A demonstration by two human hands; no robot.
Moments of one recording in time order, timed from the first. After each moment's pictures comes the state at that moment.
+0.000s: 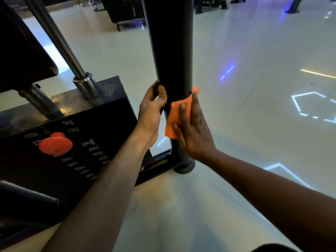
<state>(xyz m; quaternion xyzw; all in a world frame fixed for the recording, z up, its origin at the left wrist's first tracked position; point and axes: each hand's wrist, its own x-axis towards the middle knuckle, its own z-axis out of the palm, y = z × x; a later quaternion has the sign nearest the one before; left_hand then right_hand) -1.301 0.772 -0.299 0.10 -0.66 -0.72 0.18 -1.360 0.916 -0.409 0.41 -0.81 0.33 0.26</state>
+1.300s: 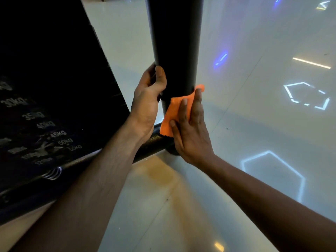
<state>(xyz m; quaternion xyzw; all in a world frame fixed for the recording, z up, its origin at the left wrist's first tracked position) -1.311 0.768 -0.444 0.07 -0.68 -0.71 0.17 -1.350 0.905 -0.574 0.38 -0.82 0.36 0.25</state>
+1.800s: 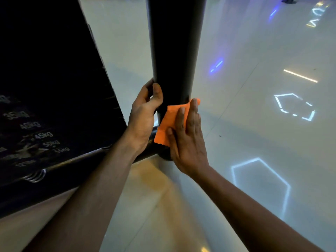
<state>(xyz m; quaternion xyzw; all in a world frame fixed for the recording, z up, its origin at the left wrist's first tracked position) -1.312 0.769 -0.476 0.09 -0.67 -0.72 0.17 -1.345 0.913 -0.588 0.37 -0.83 0.35 0.24</state>
